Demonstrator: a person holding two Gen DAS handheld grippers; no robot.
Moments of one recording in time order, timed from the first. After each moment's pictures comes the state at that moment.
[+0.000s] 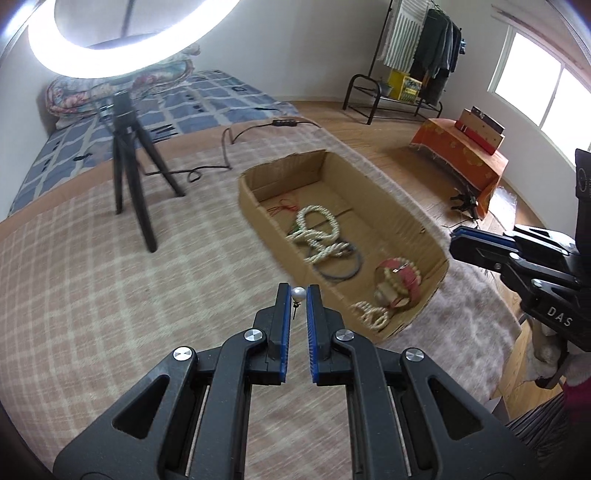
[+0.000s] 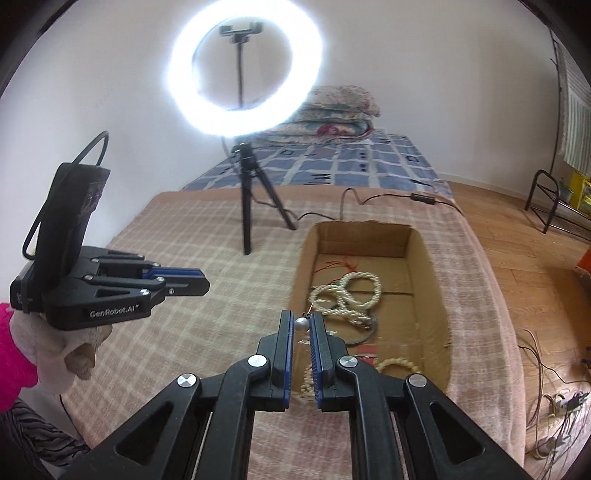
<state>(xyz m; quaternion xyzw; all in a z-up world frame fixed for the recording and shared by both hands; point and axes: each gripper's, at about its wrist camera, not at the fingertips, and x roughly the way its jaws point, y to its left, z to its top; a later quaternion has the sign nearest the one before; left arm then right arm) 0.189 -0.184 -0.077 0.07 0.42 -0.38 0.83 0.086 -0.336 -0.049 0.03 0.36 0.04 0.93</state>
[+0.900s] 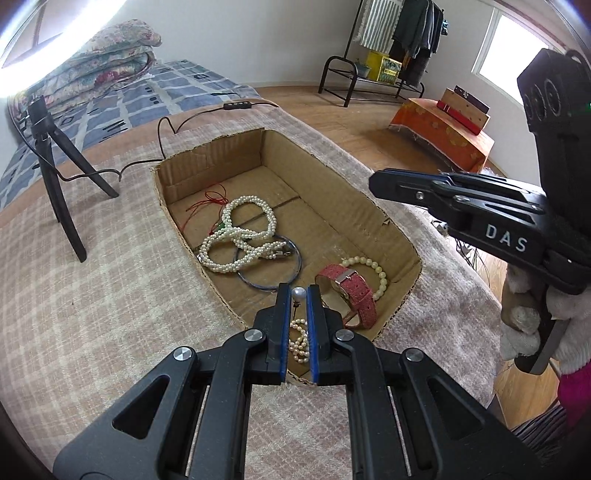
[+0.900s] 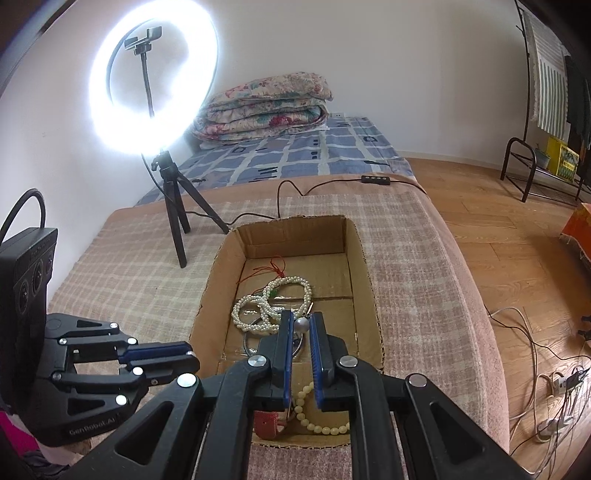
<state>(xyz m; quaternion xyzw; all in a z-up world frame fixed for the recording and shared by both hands) 0.170 -0.266 -0.106 0.09 0.43 -0.40 0.80 0.127 -0.403 -0.069 0.06 0.38 -0.01 0.92</state>
